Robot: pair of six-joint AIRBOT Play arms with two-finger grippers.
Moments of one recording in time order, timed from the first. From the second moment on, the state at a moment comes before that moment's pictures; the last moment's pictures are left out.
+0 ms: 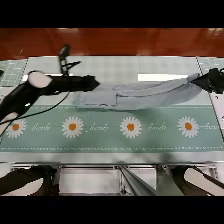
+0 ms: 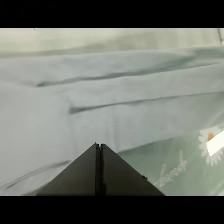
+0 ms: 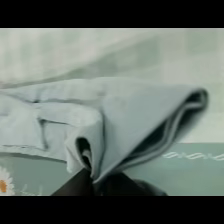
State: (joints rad) left arm -0.39 -1.33 1.09 0.68 -0.69 -1.27; right arm -0.53 -1.17 1.13 -0.74 1.35 1.18
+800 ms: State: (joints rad) left arm -0.86 -2.04 1.82 0.69 -0.90 -1.51; right arm -0.54 -0.79 1.01 -0.62 1.43 1.22
